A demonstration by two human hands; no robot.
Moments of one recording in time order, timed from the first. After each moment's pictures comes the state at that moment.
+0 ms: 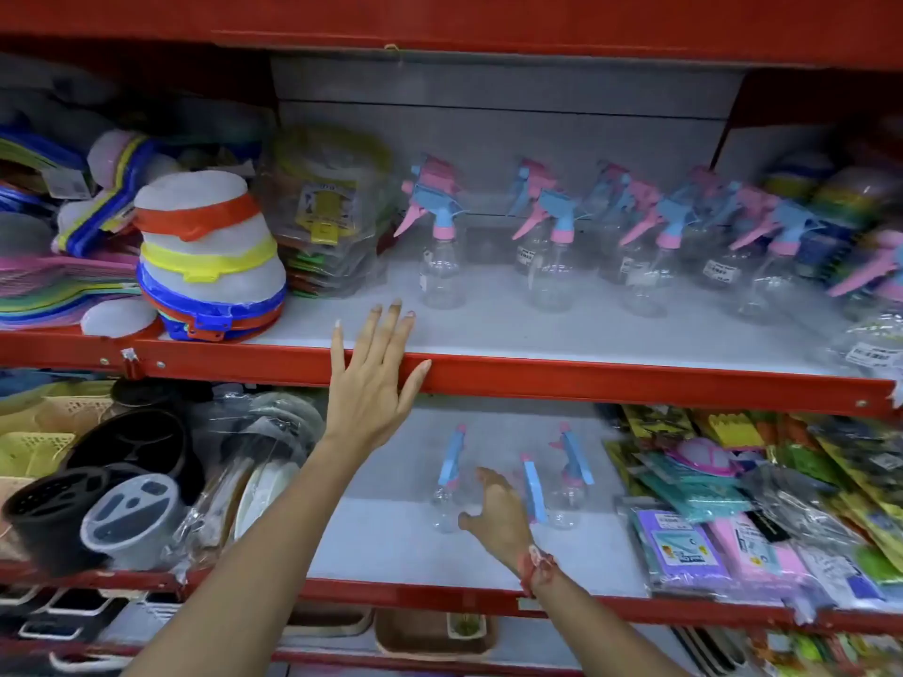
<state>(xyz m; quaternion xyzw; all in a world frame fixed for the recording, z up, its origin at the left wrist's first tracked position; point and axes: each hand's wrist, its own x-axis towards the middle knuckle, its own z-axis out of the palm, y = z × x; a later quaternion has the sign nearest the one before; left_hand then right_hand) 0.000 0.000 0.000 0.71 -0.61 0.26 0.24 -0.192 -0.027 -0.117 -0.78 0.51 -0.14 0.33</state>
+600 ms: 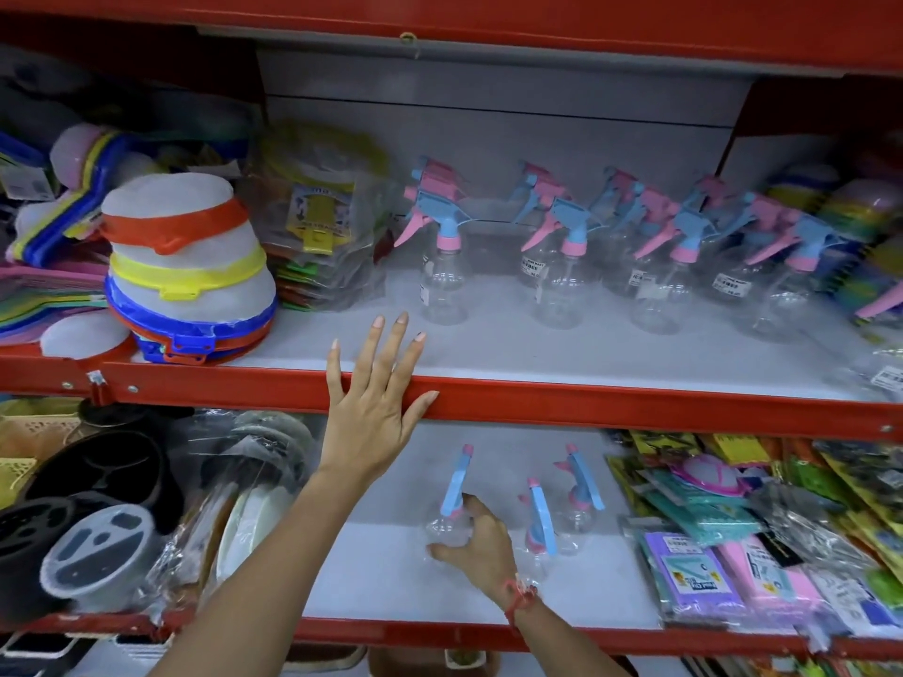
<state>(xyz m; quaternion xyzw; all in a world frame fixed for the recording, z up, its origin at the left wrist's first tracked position) 0.008 -0.010 -0.010 0.68 -0.61 0.33 0.23 -0.167 -0.030 -0.140 -0.72 0.52 -0.18 0.42</state>
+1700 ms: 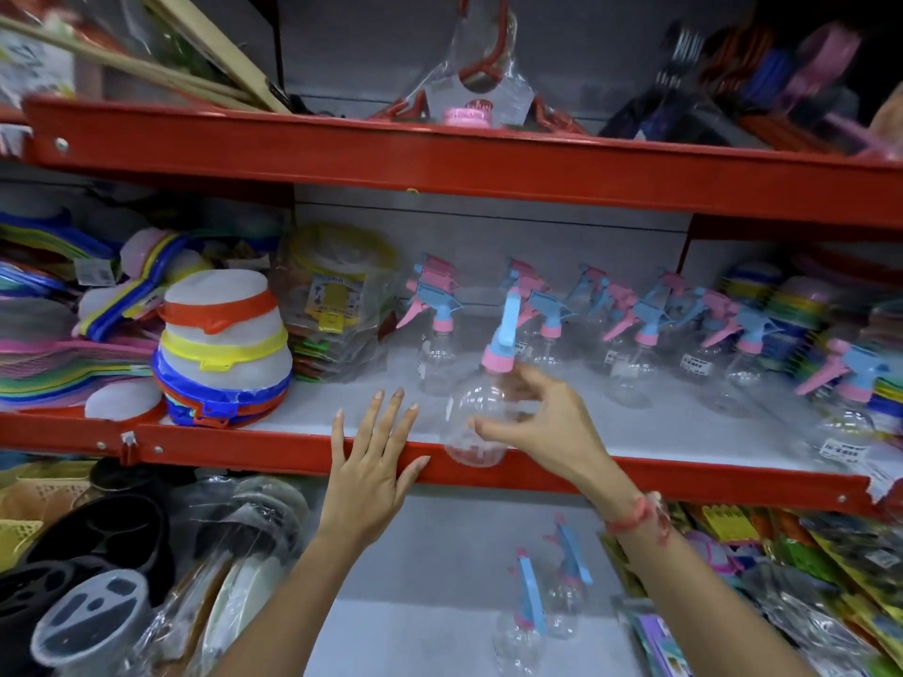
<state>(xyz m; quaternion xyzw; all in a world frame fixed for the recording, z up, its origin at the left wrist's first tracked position) 0.002 0.001 0.000 0.71 -0.61 0.27 0.20 -0.213 -0.060 0.119 -0.80 0.34 -0.40 0.29</state>
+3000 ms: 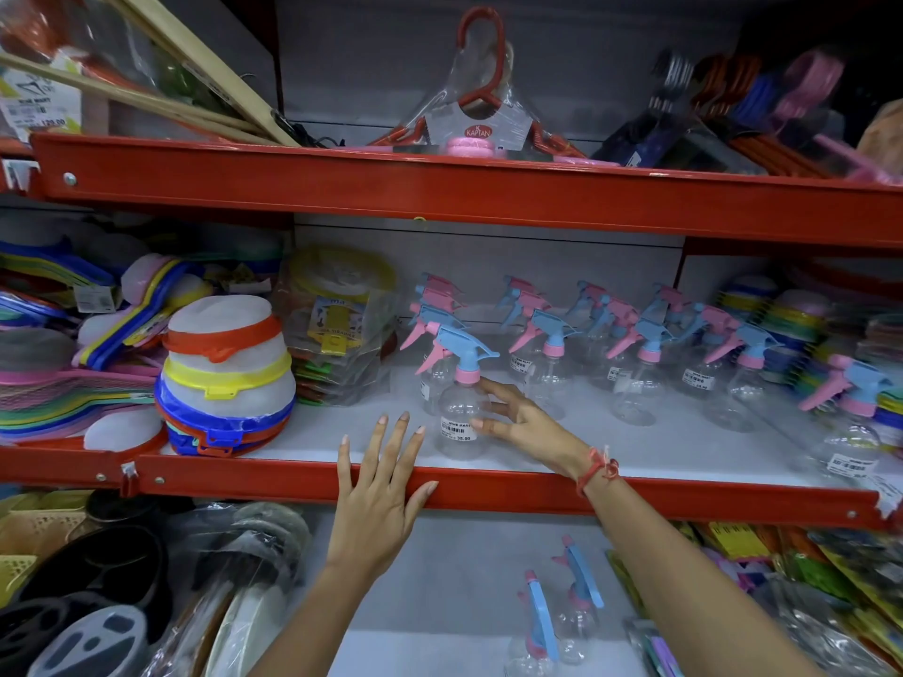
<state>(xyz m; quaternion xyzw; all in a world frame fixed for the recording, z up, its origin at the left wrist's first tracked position) -0.001 0.001 0.000 0.72 -0.61 0.27 0.20 -0.176 -0.138 0.089 -0.81 0.28 -0.26 0.44</state>
